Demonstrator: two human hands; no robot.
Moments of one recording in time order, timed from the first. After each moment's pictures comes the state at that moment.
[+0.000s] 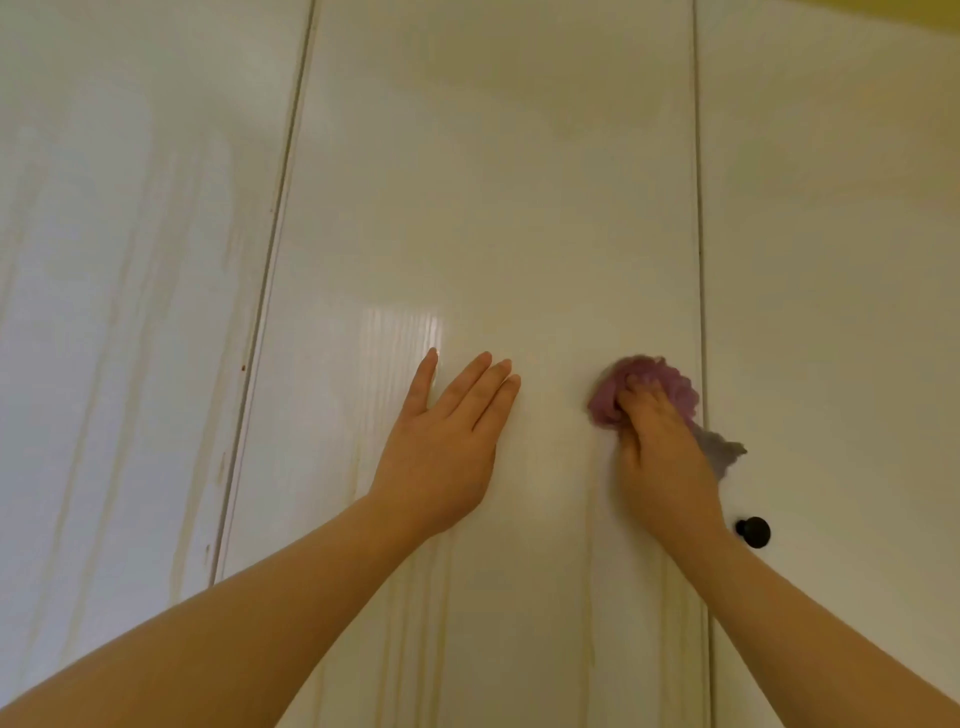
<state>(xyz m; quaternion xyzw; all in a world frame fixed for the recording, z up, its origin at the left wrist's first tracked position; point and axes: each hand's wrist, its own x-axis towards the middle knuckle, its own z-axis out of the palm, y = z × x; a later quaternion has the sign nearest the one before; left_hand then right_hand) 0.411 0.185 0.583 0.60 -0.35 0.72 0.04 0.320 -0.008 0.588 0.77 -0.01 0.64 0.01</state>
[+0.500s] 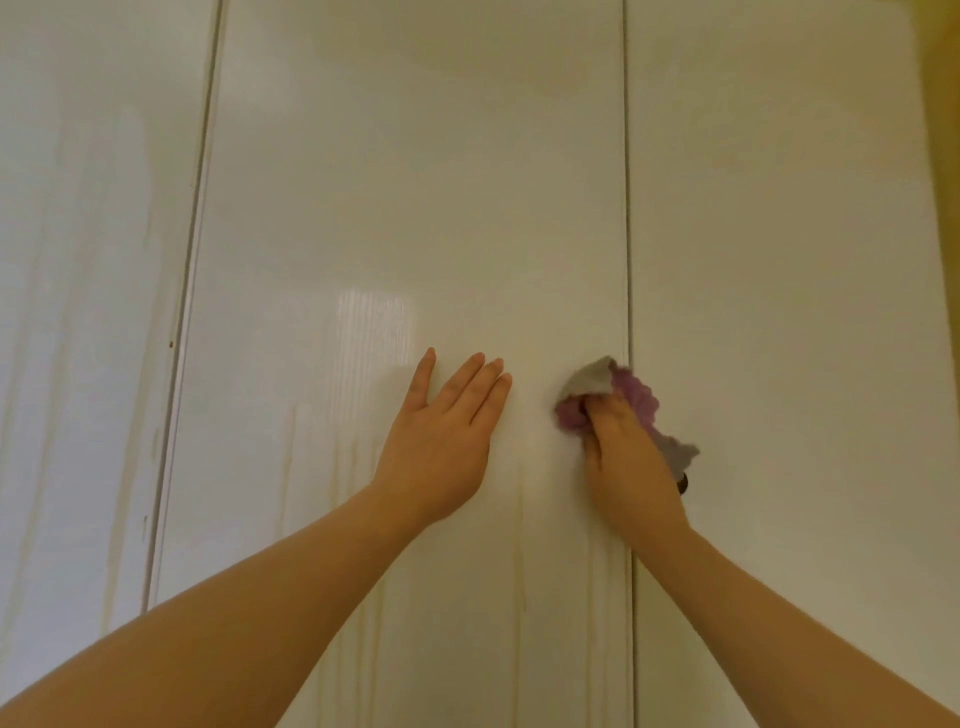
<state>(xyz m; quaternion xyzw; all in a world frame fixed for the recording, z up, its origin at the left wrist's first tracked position) 0.383 0.136 0.565 0.64 -0.37 0.68 0.02 0.297 -0.045 0.550 0.80 -0.03 0.59 -0.01</state>
